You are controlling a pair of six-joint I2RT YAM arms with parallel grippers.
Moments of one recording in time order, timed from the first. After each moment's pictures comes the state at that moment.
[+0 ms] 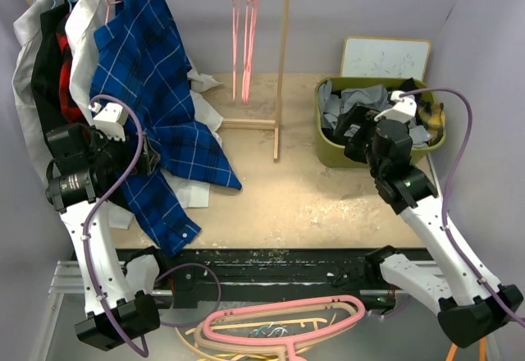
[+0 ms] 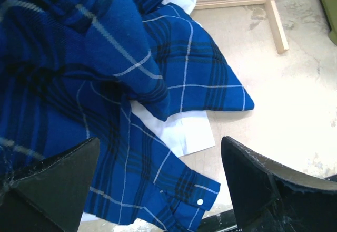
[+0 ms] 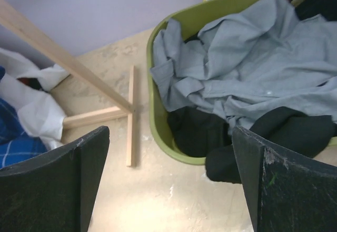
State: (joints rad) left arm 0.41 0.90 1.17 -0.91 0.61 0.25; right arm 0.41 0.90 0.95 -0.27 0.46 0.44
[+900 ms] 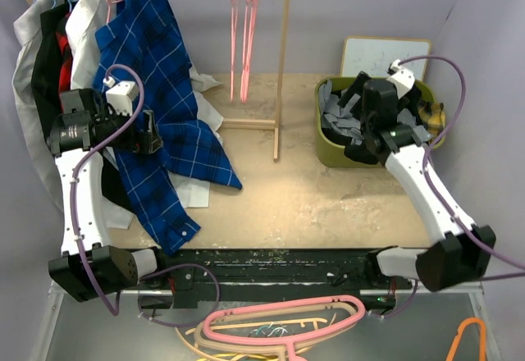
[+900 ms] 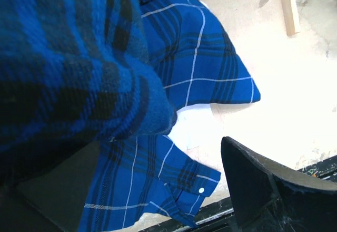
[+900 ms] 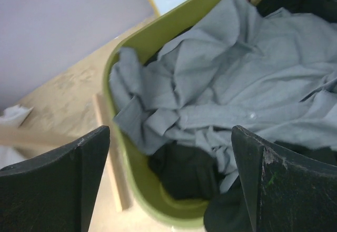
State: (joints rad) left arm 0.29 1.23 1.38 -1.01 0.49 0.27; right arm 0.30 1.22 1.18 -0.34 0.51 0.56
